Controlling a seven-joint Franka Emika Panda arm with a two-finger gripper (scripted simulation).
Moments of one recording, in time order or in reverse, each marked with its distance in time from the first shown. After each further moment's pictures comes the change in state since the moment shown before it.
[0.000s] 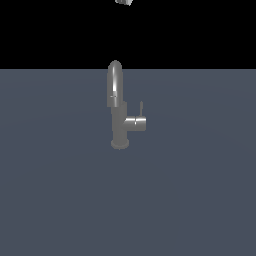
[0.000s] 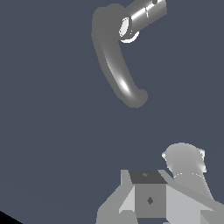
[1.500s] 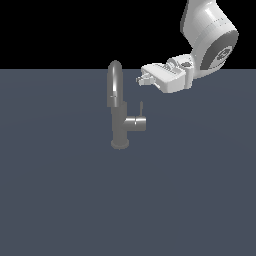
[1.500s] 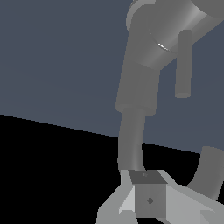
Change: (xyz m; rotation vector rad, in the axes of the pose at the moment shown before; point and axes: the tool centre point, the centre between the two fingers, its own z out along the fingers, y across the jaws) arm 0.213 0.019 0.052 0.606 -0.526 0.531
